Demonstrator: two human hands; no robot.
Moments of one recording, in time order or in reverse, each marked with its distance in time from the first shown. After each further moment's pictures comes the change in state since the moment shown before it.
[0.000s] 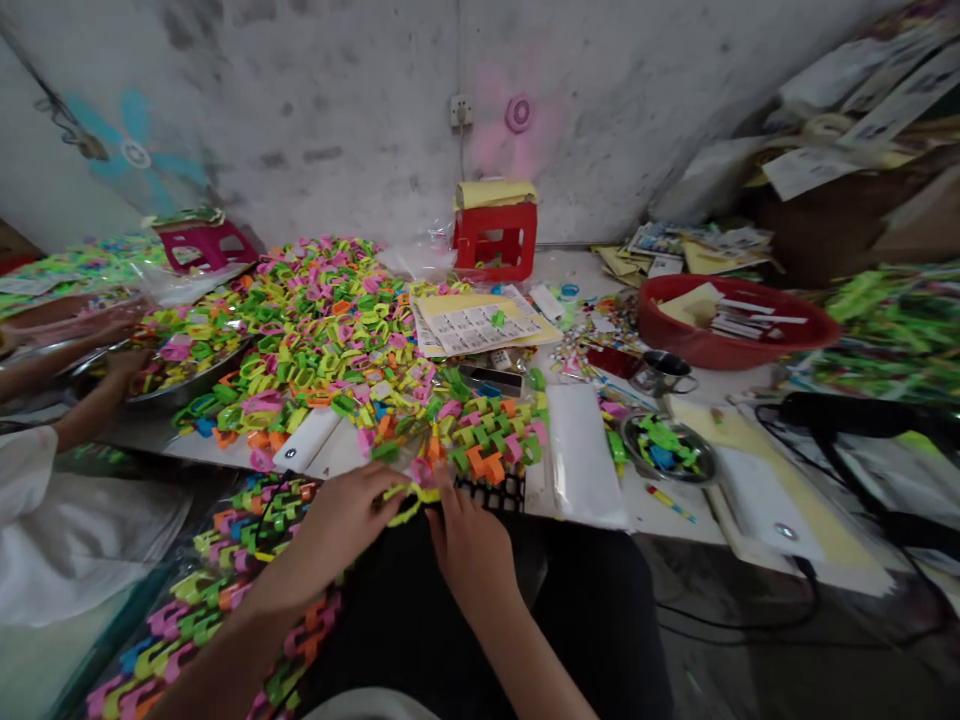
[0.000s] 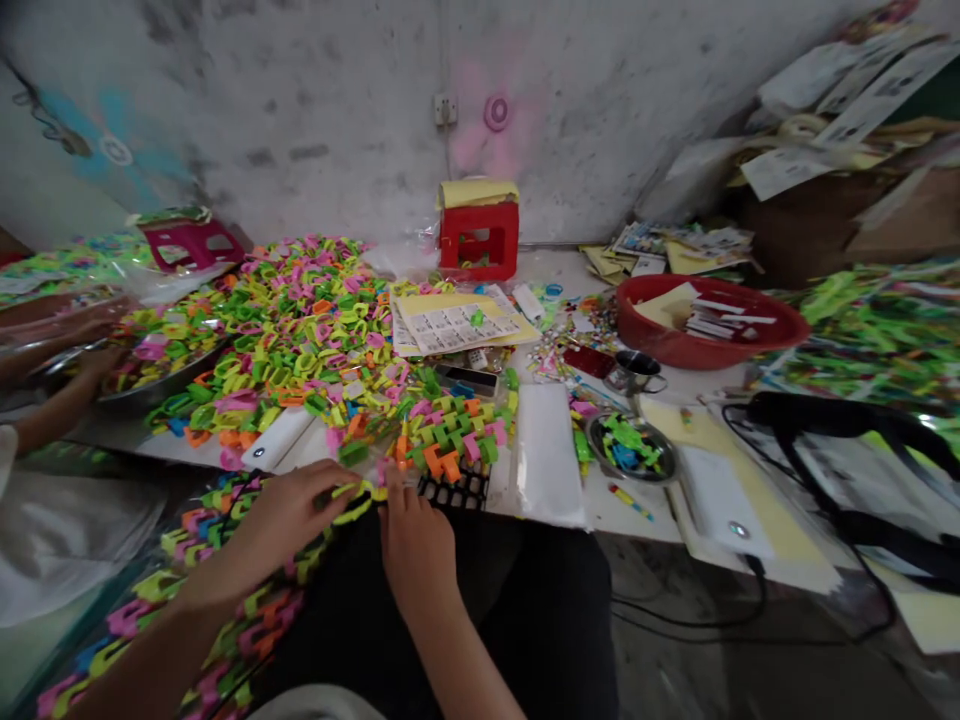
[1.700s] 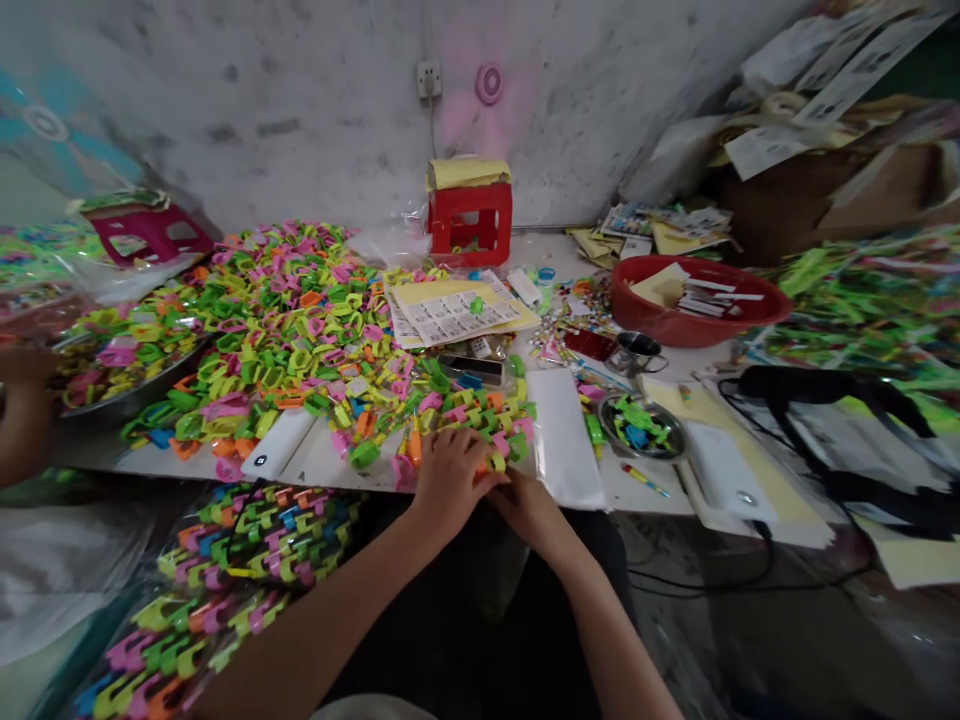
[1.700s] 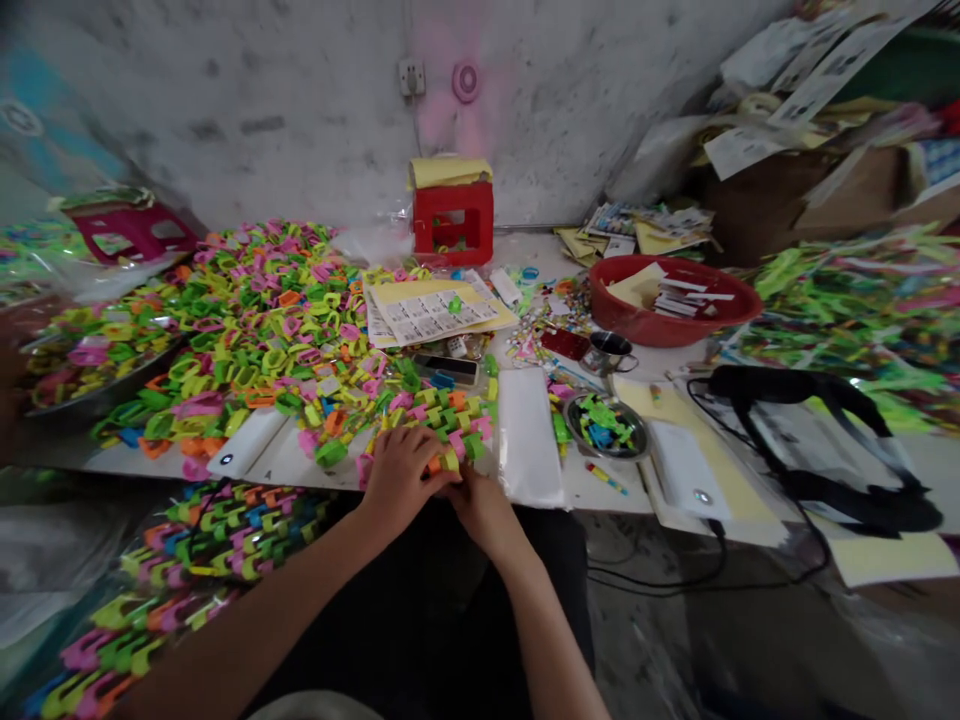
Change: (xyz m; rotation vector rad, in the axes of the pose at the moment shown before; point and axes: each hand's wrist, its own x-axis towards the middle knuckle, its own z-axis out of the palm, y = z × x) left_hand 0.078 0.080 0.092 0.045 0.182 0.196; right_hand 0.002 0.133 0.013 0.484 -0.072 0.227
